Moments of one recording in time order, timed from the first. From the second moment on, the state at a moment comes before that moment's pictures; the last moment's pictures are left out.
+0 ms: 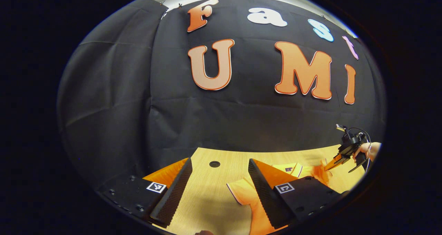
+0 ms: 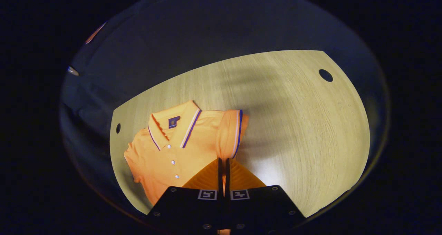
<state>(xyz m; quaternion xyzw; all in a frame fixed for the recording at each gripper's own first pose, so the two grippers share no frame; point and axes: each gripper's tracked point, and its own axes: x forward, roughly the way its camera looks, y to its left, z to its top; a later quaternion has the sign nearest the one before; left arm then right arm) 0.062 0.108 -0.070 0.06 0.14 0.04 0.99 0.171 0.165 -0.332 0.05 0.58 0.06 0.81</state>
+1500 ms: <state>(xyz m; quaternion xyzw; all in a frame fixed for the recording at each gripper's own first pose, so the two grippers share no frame) 0.088 0.087 -0.169 -0.12 0.33 0.01 0.94 0.128 0.193 -0.284 -0.01 0.50 0.14 0.85</state>
